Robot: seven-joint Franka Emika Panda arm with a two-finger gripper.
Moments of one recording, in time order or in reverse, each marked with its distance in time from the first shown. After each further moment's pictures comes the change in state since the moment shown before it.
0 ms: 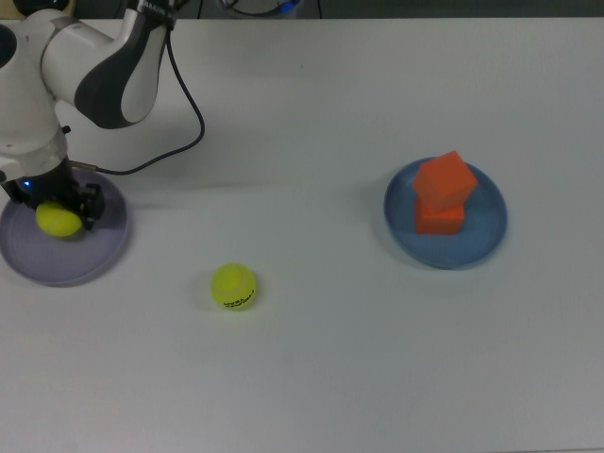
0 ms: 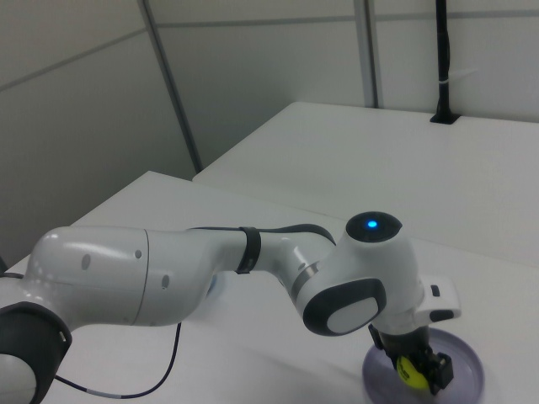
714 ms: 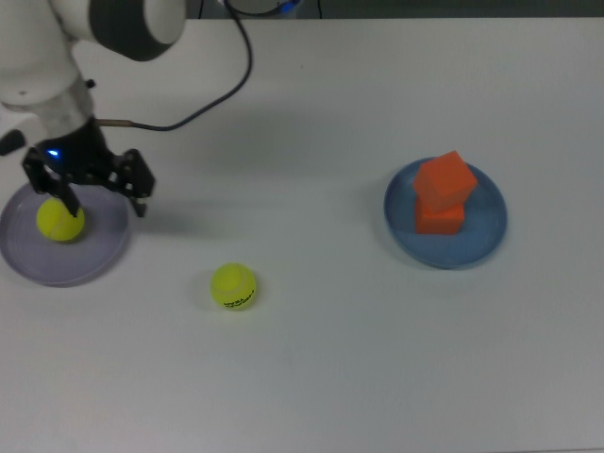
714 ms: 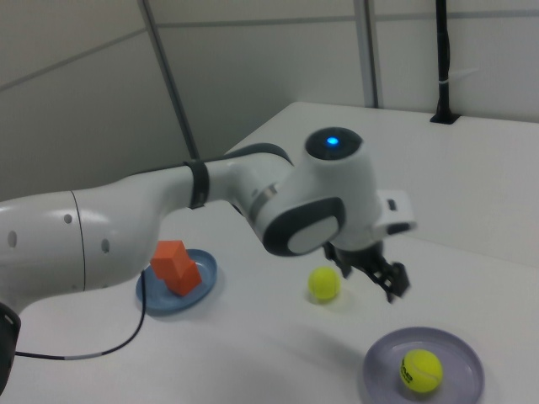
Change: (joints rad) arm 0.083 -0.137 0.031 0.109 0.090 -0.168 -0.008
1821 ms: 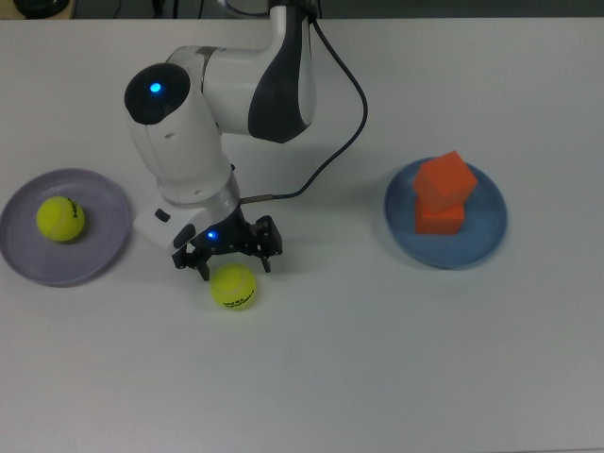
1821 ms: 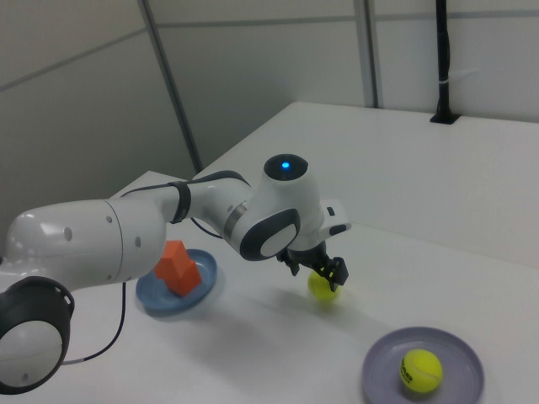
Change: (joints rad) arm 0.036 0.171 0.217 0.043 0.001 0.148 0.030
